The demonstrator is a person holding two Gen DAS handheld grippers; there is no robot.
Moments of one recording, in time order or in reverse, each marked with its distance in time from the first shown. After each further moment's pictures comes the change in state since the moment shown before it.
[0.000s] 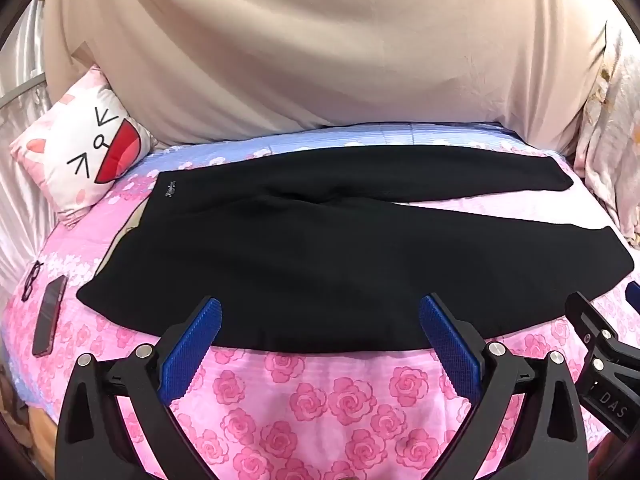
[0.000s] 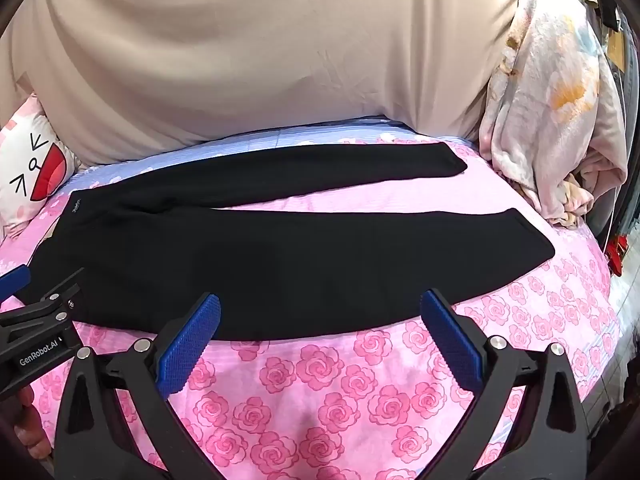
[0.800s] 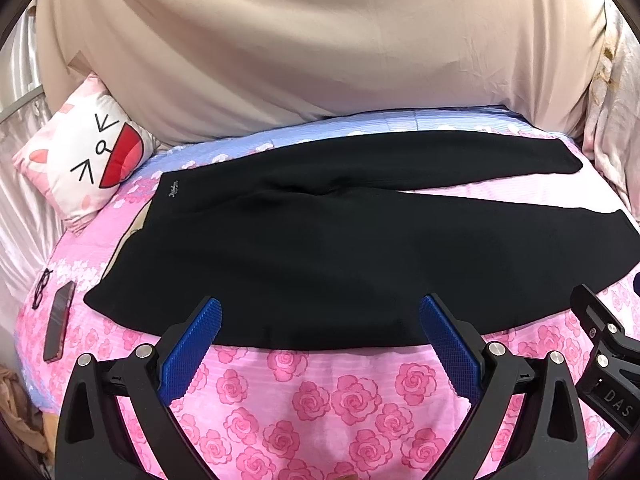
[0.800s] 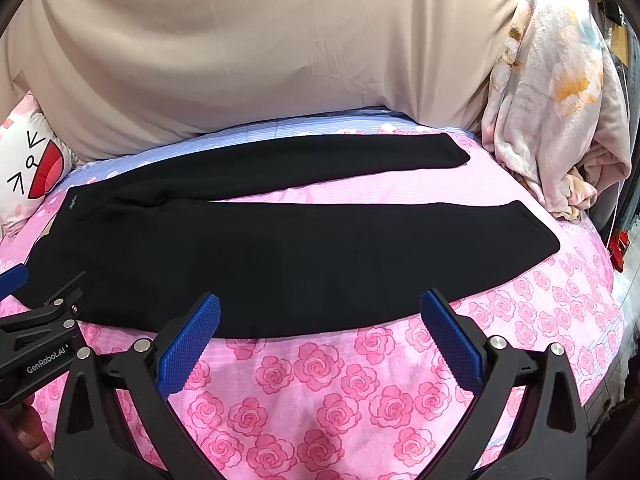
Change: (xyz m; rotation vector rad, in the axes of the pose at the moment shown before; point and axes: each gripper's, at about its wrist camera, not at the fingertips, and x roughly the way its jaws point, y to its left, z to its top) left arm 0.010 -0.013 0.002 0.038 0.034 0.050; right arm 0.012 -0.003 -0.012 0.003 0.008 0.010
